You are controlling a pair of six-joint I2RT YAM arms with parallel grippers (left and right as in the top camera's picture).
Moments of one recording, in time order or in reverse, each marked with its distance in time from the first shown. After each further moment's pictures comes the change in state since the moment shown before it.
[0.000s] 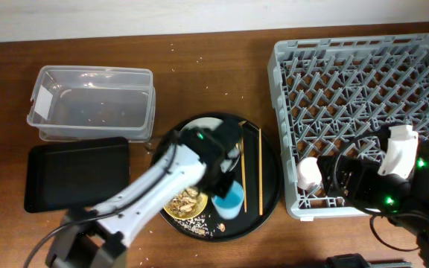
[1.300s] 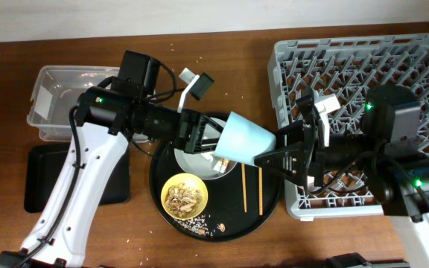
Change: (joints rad) left arm 0.410 -0.129 0.269 -0.020 1.143 0.282; right arm 0.067 0.167 -0.220 0.570 -0.963 -0.259
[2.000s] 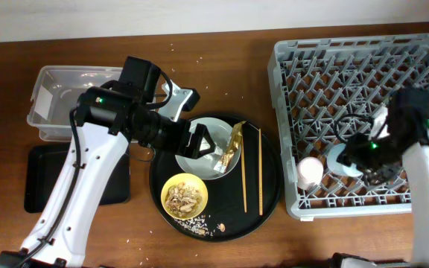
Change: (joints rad) left arm 0.000 0.000 0.000 -0.127 -0.734 -0.035; right arm -0.402 0.329 0.001 -0.528 1.045 0.109
